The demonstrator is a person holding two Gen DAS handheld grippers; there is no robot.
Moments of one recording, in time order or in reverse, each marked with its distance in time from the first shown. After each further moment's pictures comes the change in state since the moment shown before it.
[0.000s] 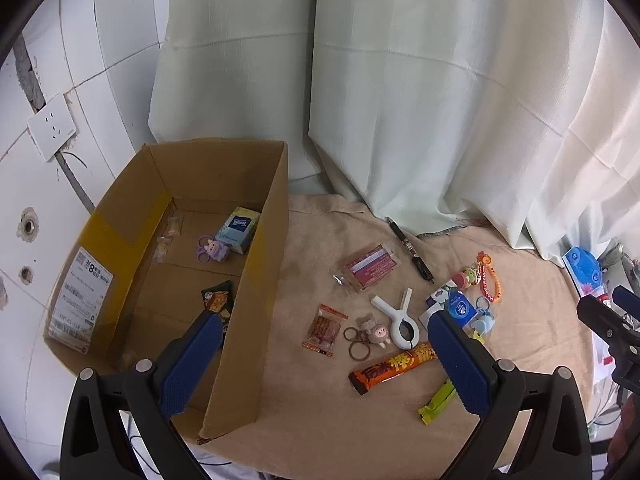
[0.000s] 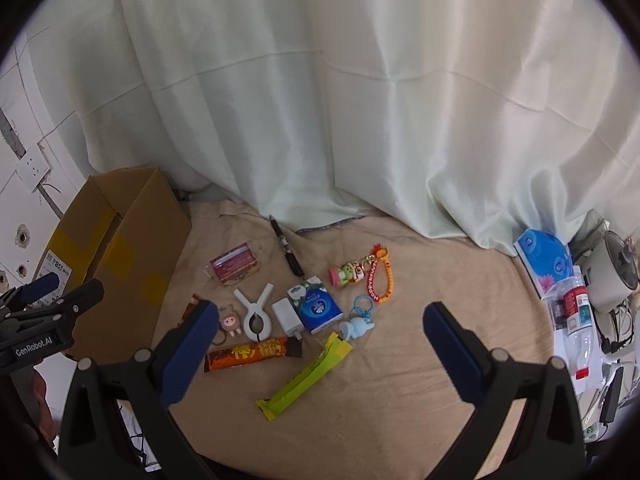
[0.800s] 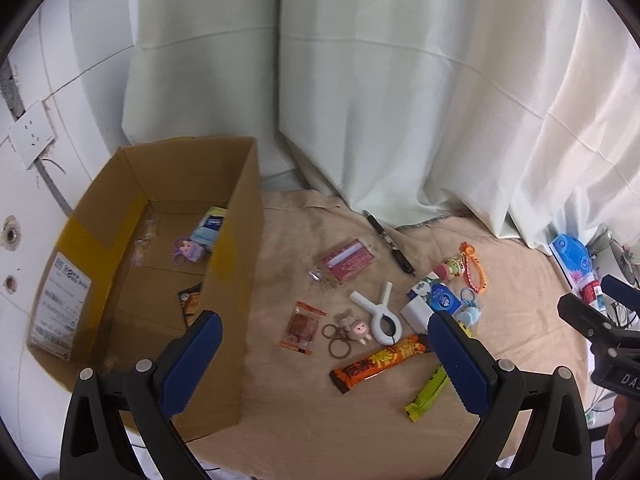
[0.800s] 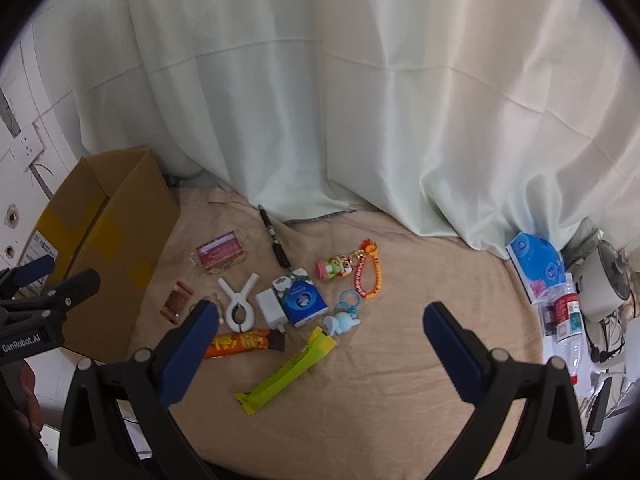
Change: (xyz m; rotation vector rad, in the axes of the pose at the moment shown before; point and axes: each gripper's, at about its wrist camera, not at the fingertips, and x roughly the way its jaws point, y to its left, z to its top) left arm 0.013 -0.023 -0.008 0.050 0.007 -0.054; right arm 0.012 -0.006 -0.014 -0.056 0.020 -0.040
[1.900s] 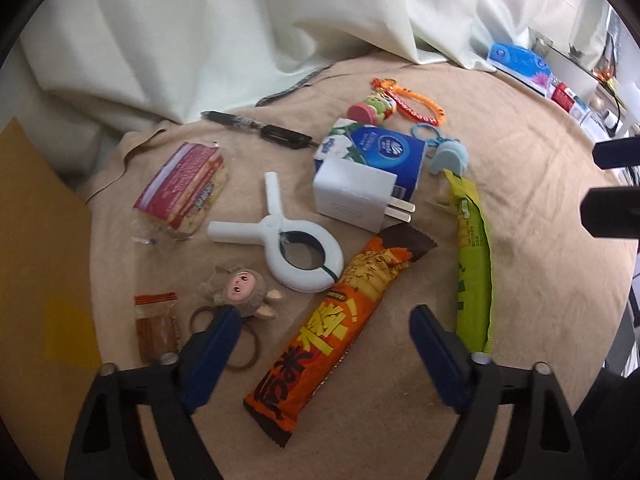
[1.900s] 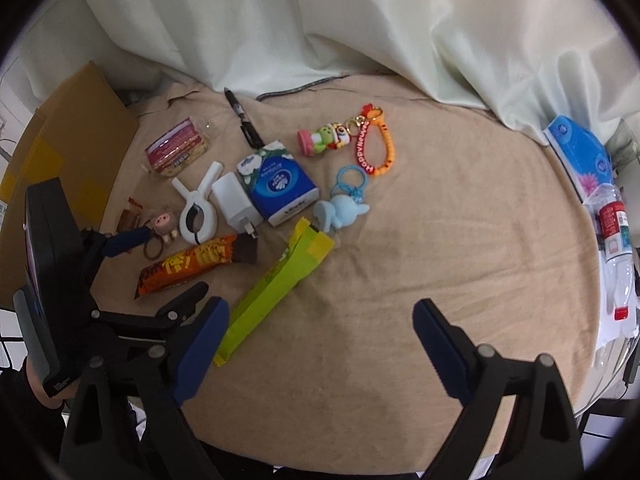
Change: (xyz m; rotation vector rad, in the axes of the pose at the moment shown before) left arm 0.176 -0.083 -0.091 0.538 0.175 -0.197; right arm 0.100 -0.021 -0.065 0.106 0.297 0.050
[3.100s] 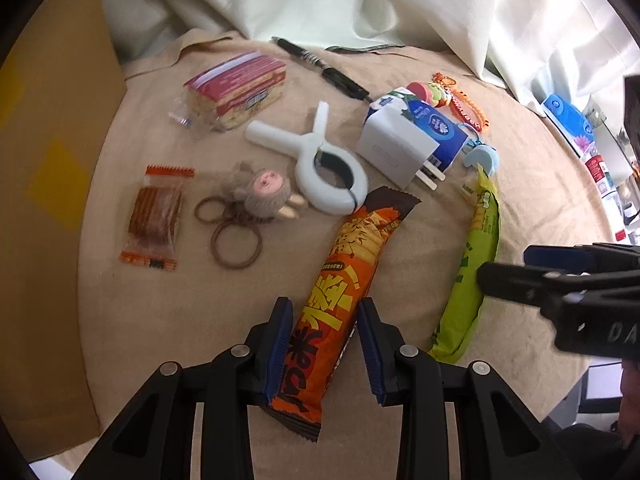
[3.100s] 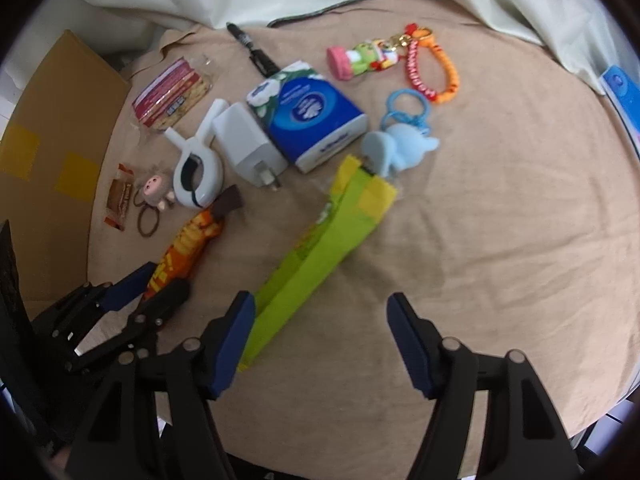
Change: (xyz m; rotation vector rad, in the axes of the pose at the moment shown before) left arm -0.005 0.013 -0.034 -0.359 0.074 -0.032; right arm 0.068 0.023 -0.001 0.068 0.179 0.096
